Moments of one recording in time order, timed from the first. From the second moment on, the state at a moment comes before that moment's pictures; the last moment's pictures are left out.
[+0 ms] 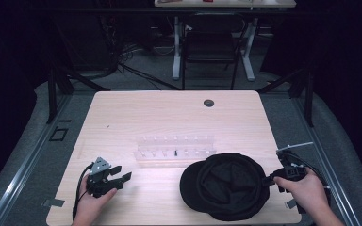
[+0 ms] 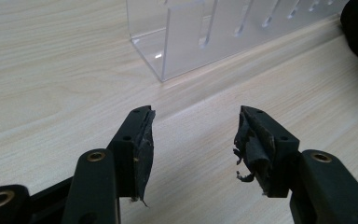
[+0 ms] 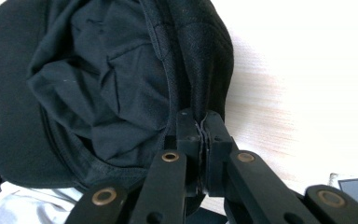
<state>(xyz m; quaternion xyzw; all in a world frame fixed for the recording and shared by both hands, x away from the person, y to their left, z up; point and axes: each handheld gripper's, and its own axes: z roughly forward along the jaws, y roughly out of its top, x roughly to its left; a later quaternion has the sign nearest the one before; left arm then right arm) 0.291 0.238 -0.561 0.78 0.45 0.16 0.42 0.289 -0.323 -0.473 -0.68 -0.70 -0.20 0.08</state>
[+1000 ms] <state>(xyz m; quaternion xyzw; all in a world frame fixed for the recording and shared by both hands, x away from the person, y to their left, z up) 0.291 0.238 -0.561 0.78 0.45 0.15 0.42 0.285 -0.290 -0.410 -0.64 -0.72 -0.25 0.10</state>
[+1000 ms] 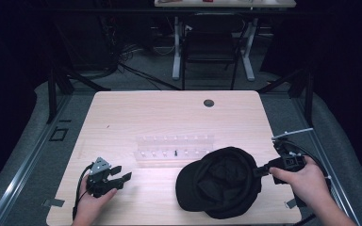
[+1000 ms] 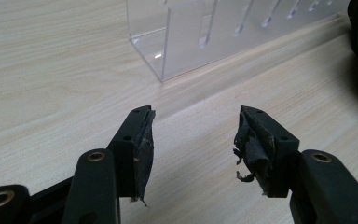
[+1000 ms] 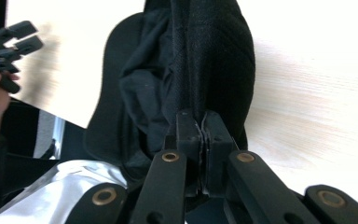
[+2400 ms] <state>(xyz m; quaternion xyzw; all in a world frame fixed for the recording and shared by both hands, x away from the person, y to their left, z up) 0.291 0.238 -0.561 0.78 0.45 0.15 0.42 0.285 -0.277 -0.358 -0.61 -0.66 -0.39 0.20</state>
